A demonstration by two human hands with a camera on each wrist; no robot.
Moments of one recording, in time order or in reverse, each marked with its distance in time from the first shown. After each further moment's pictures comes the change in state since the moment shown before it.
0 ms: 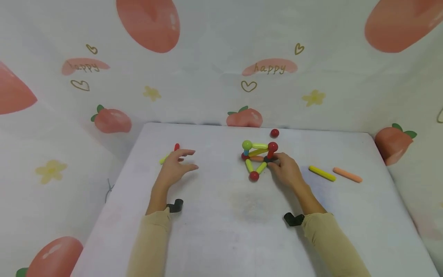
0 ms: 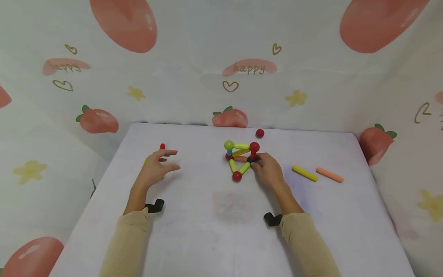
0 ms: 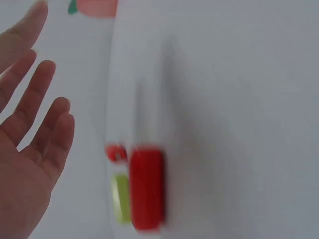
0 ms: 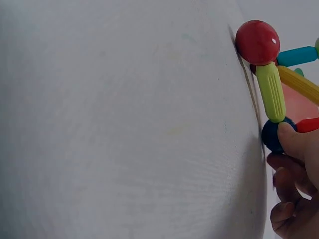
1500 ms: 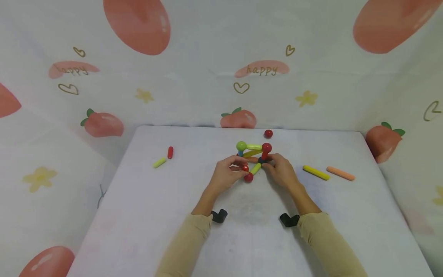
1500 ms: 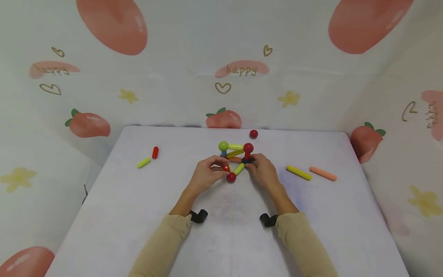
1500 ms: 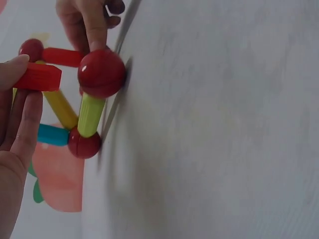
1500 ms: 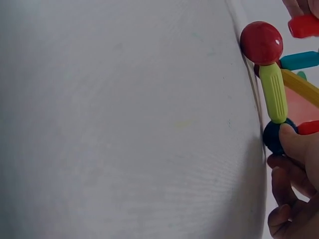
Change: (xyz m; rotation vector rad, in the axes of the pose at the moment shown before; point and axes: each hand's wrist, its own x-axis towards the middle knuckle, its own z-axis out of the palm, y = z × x) left_hand 0.012 0.084 0.150 -0.354 -0.175 0.261; right_hand 0.000 0.001 -0.001 0.024 0.020 -0.022
